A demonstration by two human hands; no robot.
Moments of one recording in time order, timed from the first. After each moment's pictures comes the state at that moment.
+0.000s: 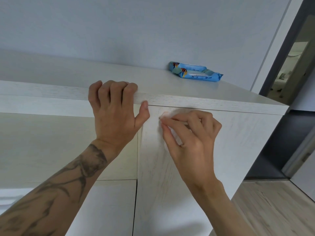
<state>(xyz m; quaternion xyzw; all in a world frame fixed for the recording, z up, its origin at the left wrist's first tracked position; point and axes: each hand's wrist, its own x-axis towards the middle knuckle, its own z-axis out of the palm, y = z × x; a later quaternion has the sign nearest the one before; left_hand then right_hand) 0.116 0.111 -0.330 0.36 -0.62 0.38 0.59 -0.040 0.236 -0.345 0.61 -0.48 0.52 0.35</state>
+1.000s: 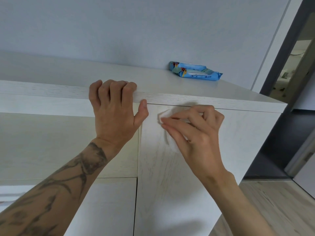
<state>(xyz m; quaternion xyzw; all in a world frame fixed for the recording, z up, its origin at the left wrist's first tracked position) 0.117 0.113 -0.331 0.37 -0.63 0.37 0.58 -0.065 0.238 -0.340 0.69 -0.42 0.49 0.33</state>
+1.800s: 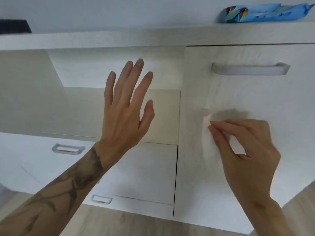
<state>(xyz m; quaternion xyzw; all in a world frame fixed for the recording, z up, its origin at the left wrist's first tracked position) 0.192 0.152 -0.414 0.36 -0.74 0.33 0.47 -0.050 0.257 -0.450 0.62 -0.45 0.62 0.17</state>
